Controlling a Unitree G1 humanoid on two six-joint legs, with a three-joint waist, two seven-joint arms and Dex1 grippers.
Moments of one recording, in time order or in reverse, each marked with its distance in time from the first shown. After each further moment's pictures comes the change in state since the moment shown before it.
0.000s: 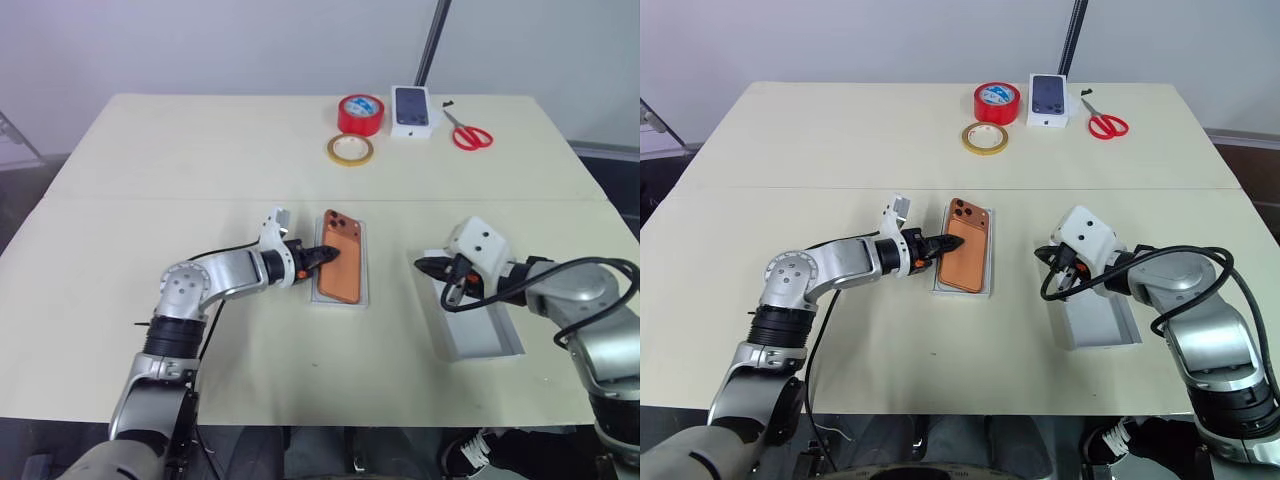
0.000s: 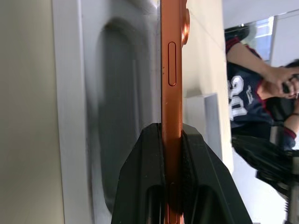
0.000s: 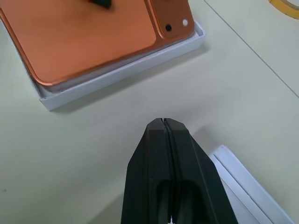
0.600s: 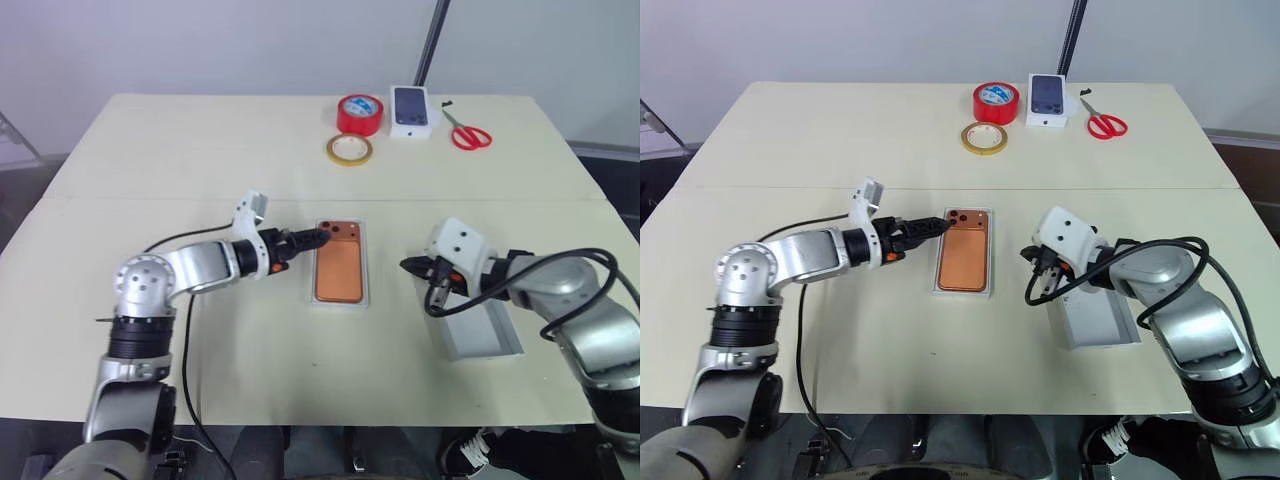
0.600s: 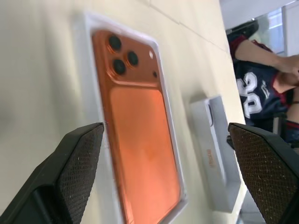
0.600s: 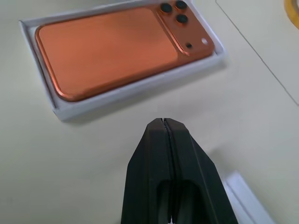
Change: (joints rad) left arm 0.000 0.236 0.095 -0.174 0.005 0.151 -0.033; right arm -0.121 -0.042 0.173 0.016 -0.022 0.004 -0.052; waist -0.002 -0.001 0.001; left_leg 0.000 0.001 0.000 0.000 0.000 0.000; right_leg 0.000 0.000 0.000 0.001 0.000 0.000
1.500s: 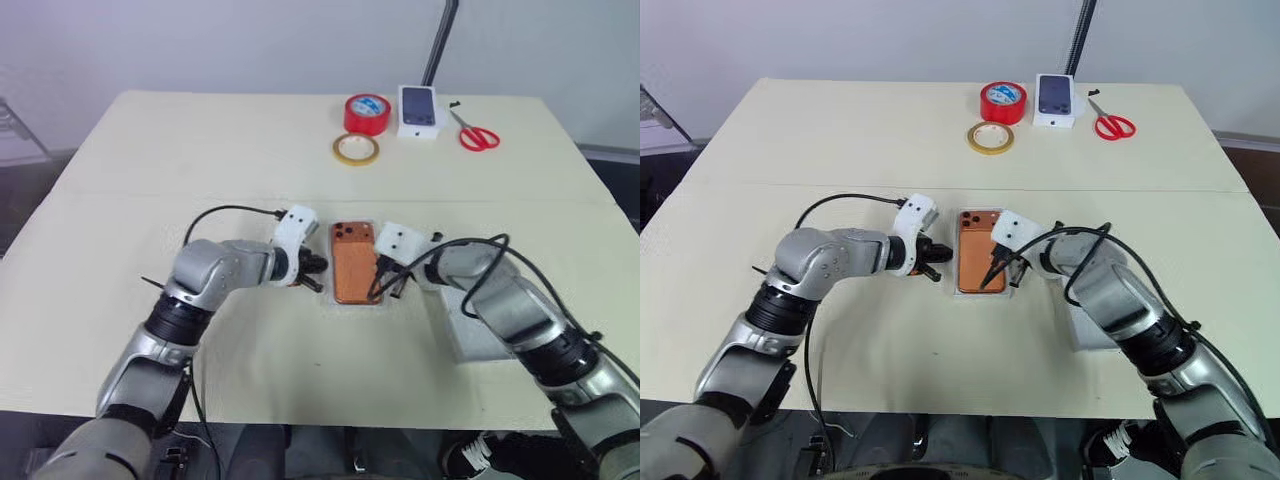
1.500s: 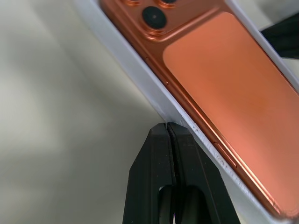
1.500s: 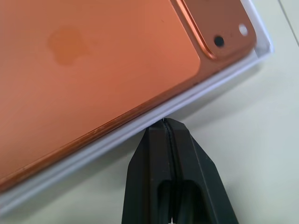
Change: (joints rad) left arm -0.150 -0.171 -0.396 0.042 0.912 -0.039 -0.598; right arm -0.172 0.061 0.293 0.205 -0.214 0.074 -0.095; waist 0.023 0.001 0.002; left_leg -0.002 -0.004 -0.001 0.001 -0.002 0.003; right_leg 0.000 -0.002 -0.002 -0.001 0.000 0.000
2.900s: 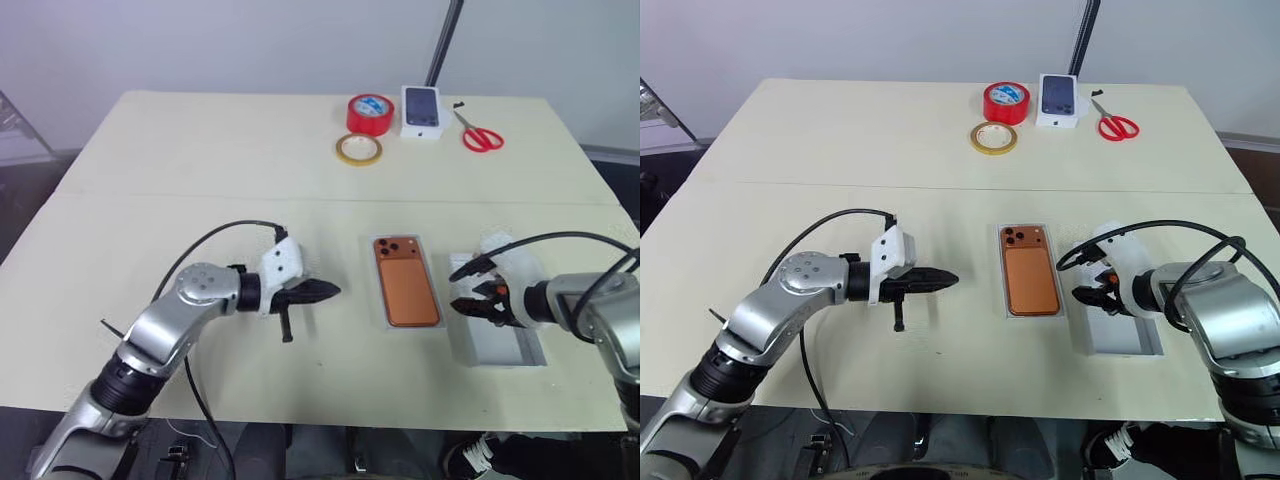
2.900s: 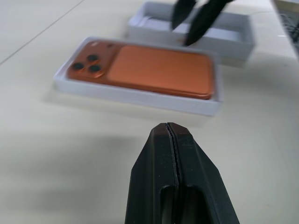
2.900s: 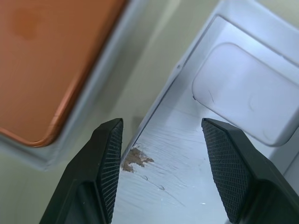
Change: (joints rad) left arm 0.366 0.284 0.002 -0.388 0.290 -0.693 -0.638; right arm 0.212 -0.131 -0.480 -0.226 0.356 0.659 -0.053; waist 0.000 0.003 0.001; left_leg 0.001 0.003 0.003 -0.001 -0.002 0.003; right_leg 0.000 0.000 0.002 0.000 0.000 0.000
